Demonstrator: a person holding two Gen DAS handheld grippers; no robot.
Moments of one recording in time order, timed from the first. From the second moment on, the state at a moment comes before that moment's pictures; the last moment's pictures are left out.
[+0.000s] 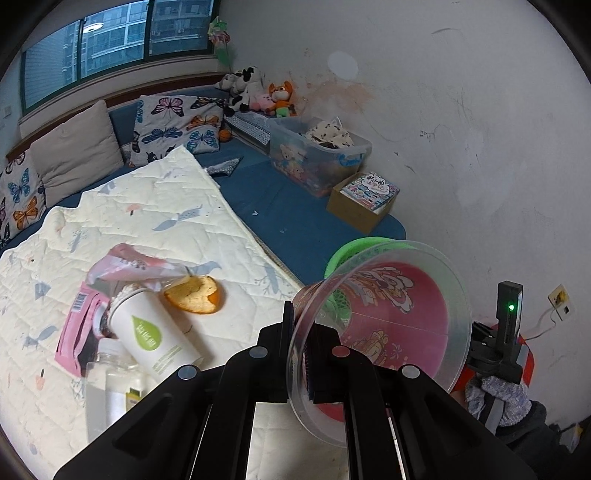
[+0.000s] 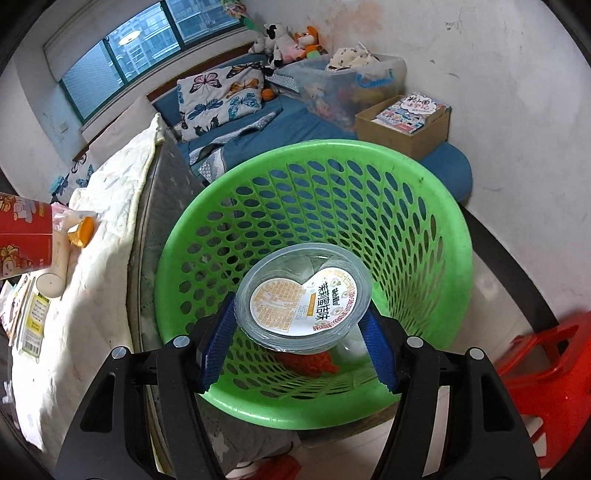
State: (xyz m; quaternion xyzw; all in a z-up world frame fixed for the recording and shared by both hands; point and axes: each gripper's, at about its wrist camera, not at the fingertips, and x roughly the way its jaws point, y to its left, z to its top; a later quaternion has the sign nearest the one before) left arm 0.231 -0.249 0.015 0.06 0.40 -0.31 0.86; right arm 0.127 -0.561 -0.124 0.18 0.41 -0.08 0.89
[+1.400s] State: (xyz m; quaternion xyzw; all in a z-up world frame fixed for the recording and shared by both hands) left arm 0.234 -0.409 -0.073 0.14 0.49 -0.38 0.77; right arm 0.044 -0.599 -0.100 0.23 0.36 -0.14 0.89
